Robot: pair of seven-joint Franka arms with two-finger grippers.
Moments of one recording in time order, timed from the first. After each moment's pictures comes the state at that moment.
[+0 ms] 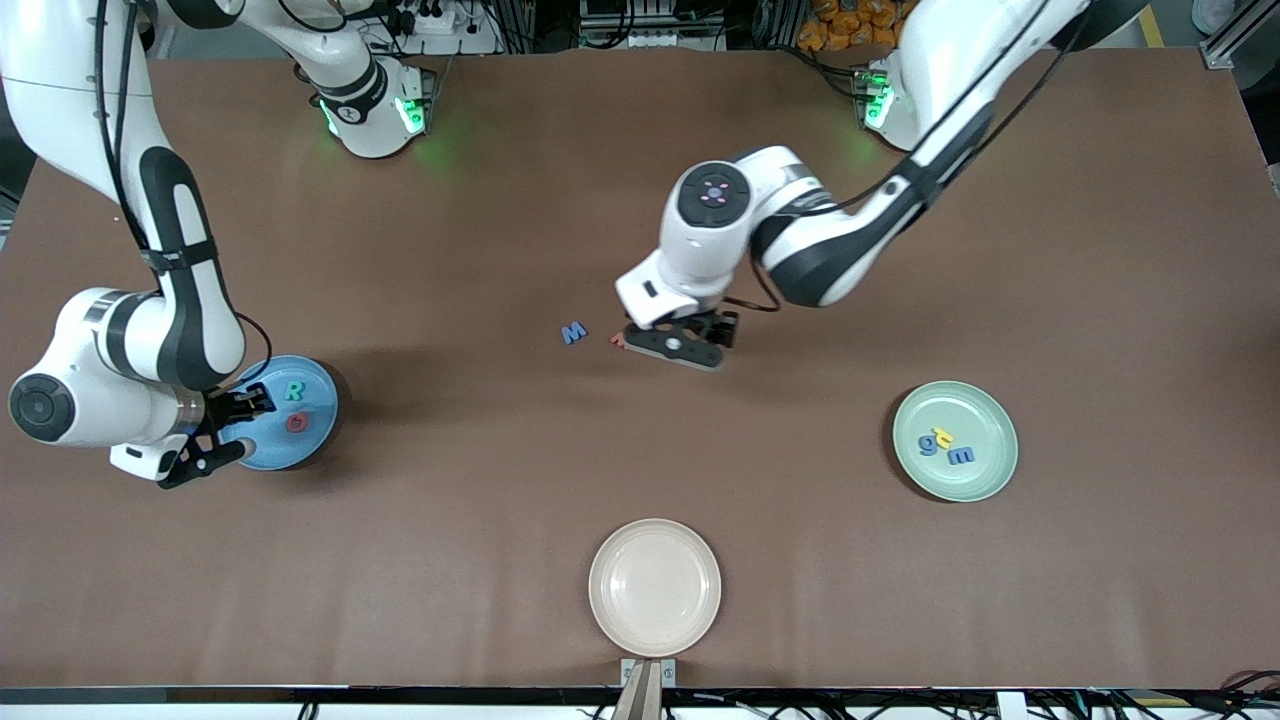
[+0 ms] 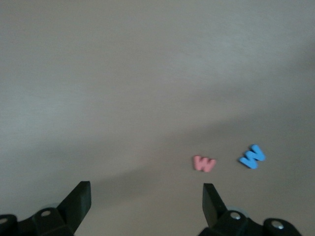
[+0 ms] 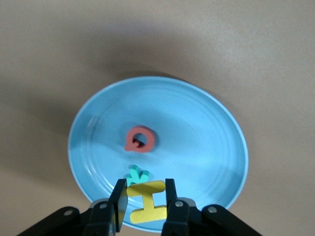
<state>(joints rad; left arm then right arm) -0.19 0.68 -0.75 -1.58 0.47 2.17 -0.73 0.05 0.58 -0.21 -1.69 0.10 2.01 -0.62</state>
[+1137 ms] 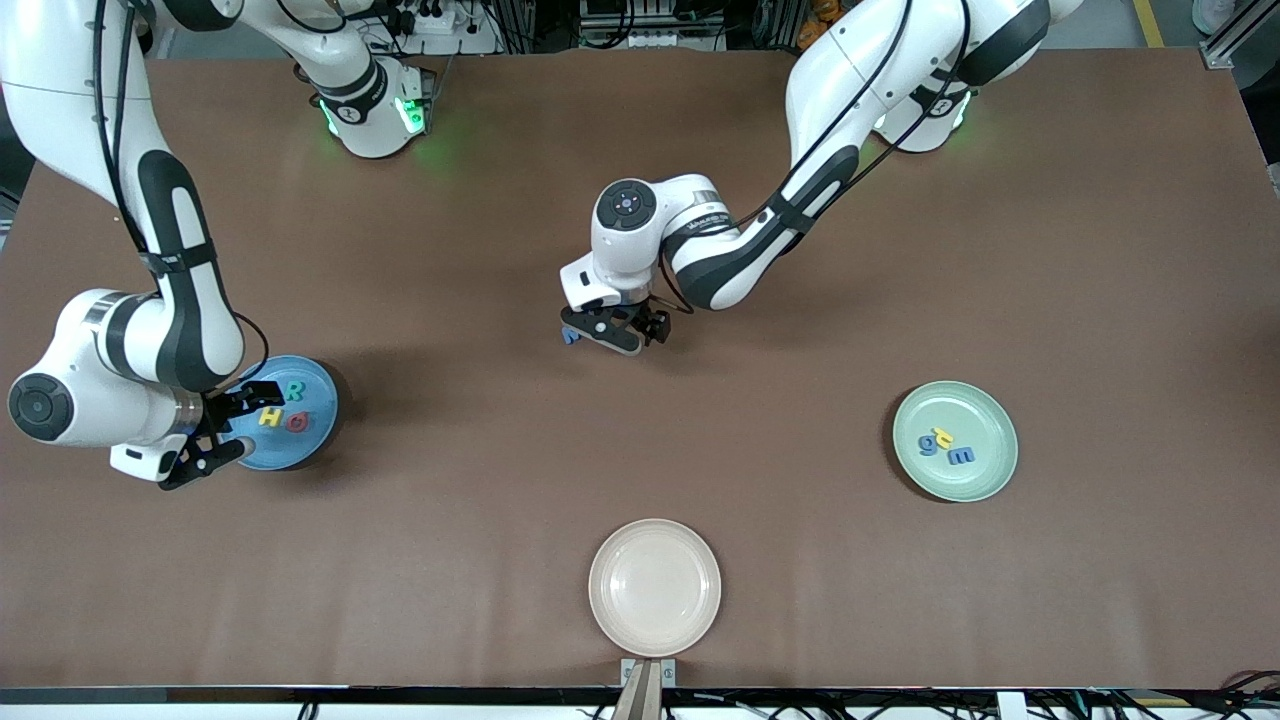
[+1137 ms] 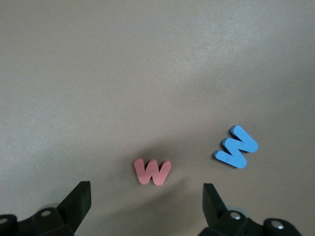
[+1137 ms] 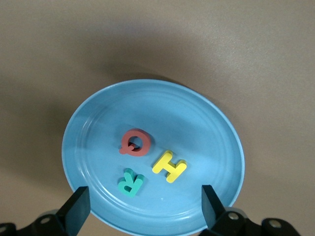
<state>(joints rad) -0.53 0.83 -0.48 -1.54 0.49 2.34 -0.73 0.05 0.59 -0.21 -1.70 0.10 2.04 -0.65</state>
